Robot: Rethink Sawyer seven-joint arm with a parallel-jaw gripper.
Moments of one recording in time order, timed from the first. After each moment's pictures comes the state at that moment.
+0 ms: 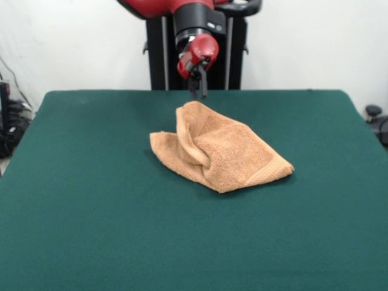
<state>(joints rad) -0.73 -0.25 0.14 2.32 -0.50 -1.24 2.57</state>
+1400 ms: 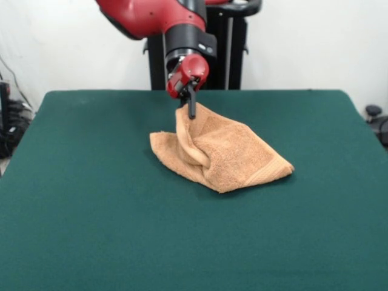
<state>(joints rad) -0.72 -0.20 0.15 2.18 -0.53 -1.23 2.57</state>
